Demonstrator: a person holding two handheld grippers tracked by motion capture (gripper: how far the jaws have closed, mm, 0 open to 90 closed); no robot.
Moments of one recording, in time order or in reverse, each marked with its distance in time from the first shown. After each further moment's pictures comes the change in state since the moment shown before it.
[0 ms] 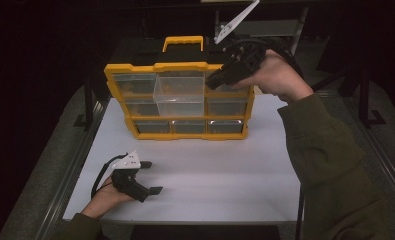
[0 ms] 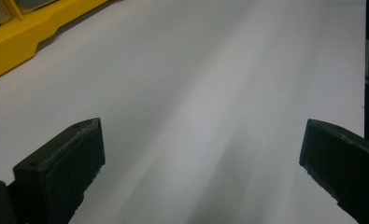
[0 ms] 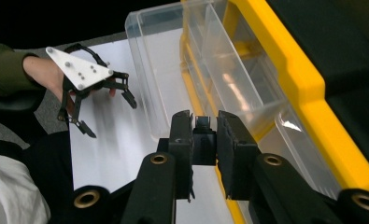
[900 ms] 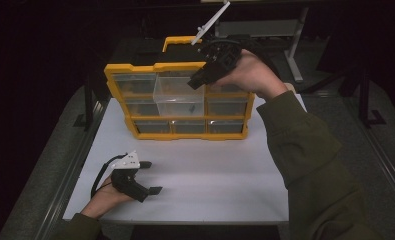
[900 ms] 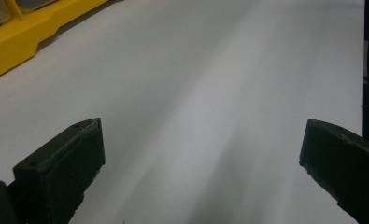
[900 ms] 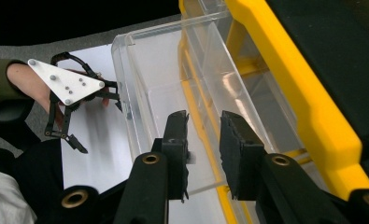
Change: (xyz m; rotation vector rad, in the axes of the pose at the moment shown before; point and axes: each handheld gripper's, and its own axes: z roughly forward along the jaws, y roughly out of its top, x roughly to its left) left arm 0.000 -0.001 -0.001 -0.001 -0.003 -0.002; right arm -0.001 0.025 0.033 0.027 -0.005 -0.011
